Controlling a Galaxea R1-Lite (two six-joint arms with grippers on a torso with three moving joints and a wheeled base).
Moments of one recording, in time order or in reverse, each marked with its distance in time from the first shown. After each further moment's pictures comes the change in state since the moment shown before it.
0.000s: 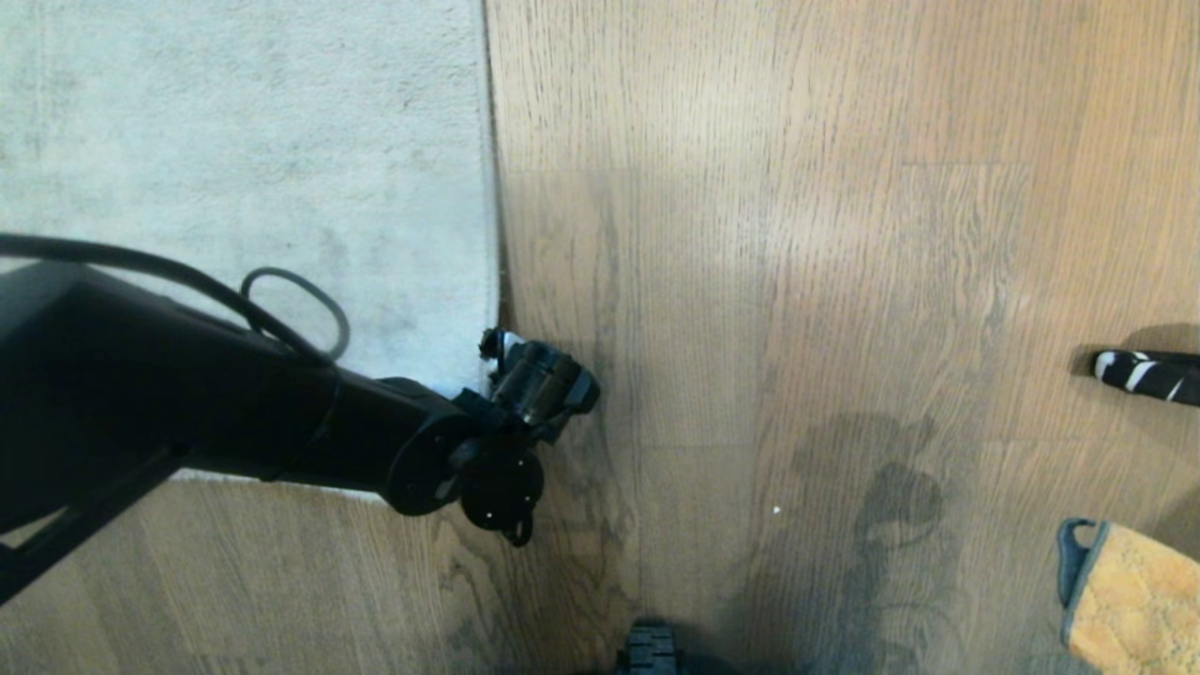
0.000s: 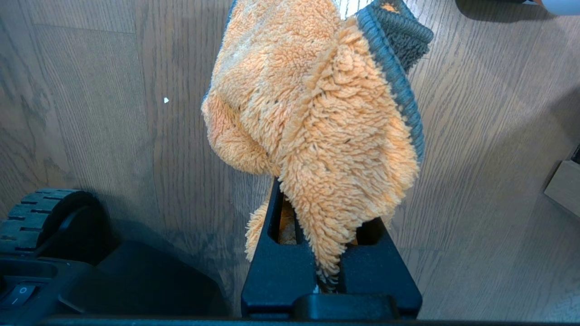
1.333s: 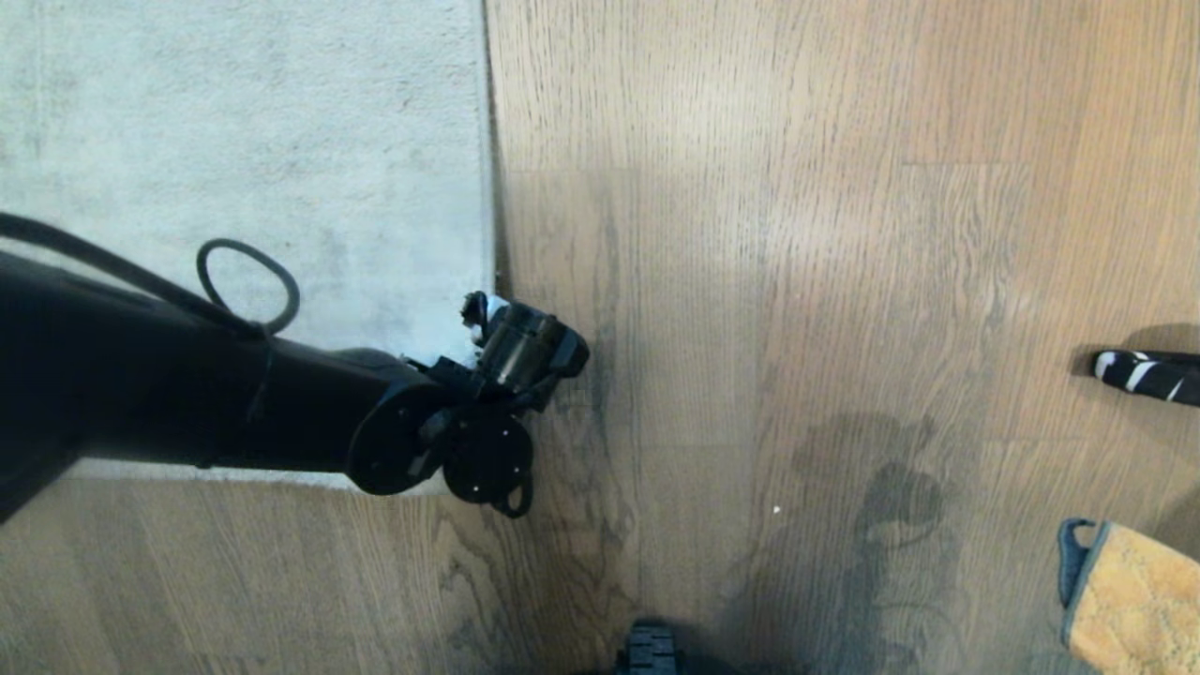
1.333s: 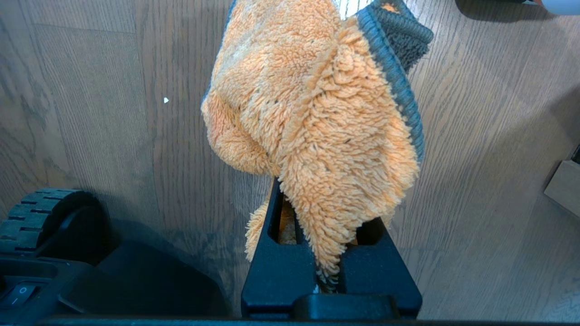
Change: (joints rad) left arm 0.000 -0.066 -0.034 0.001 -0.007 -0.006; right arm 0.000 0.000 0.000 0.000 0.000 0.000
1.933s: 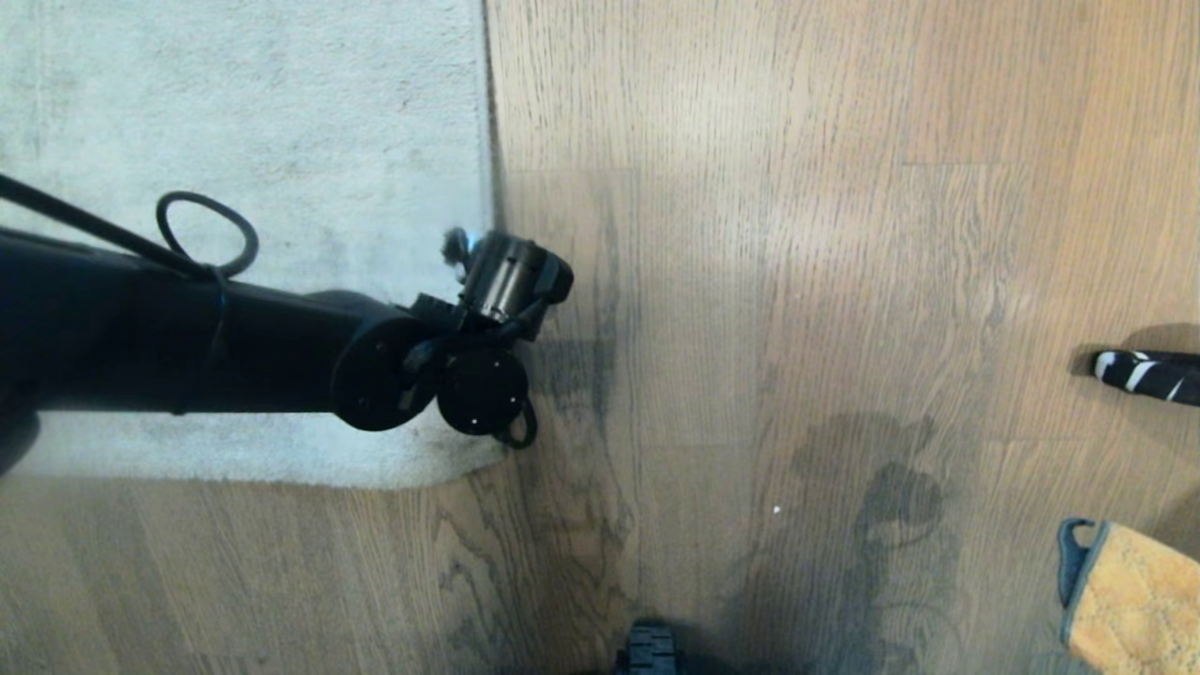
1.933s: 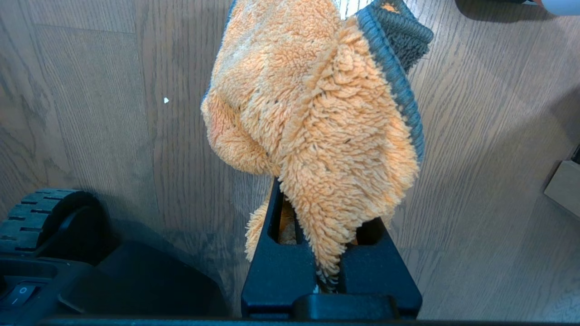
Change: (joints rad) left arm 0.046 -0.012 -0.150 0.001 0.002 0.016; right arm 0.000 0.000 0.000 0.000 0.000 0.000
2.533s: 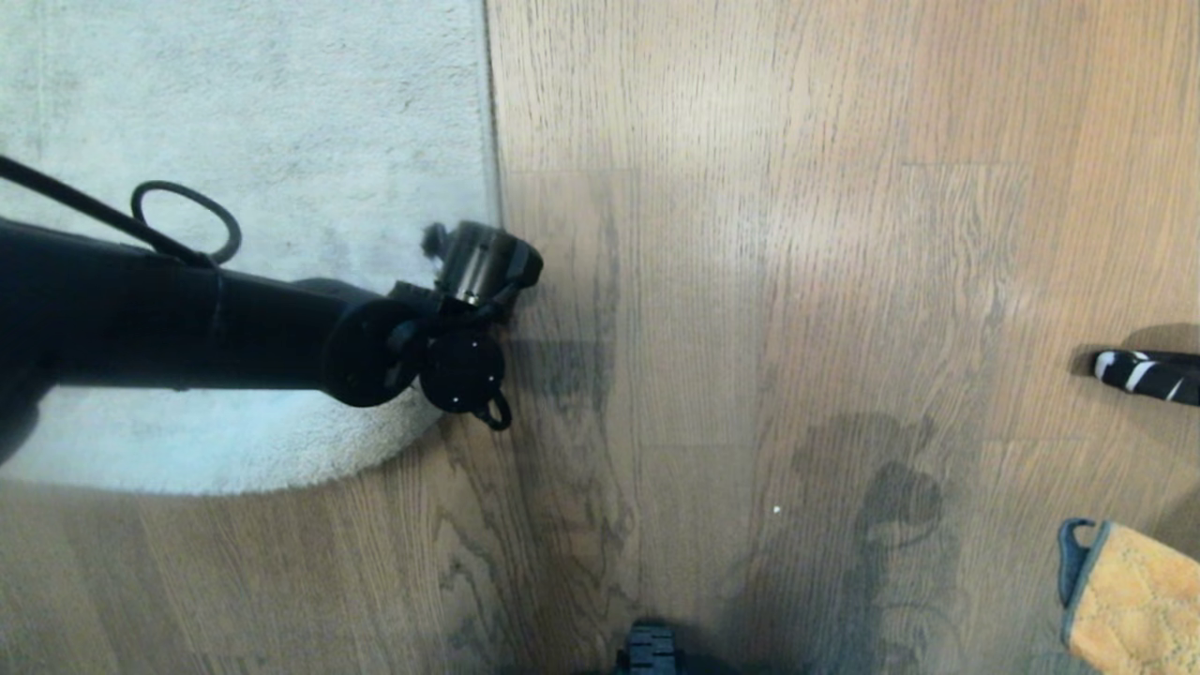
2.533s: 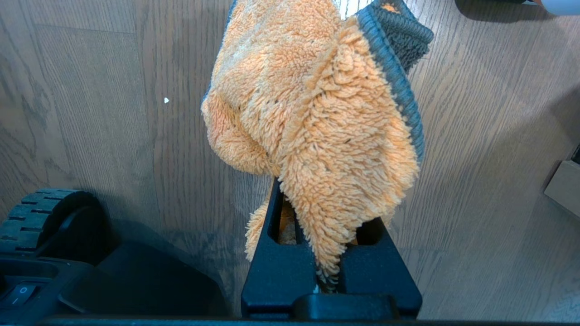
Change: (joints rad) left arm 0.087 0.016 -0.039 0.004 0.007 0.069; right arm 0.000 0.000 0.000 0.000 0.000 0.000
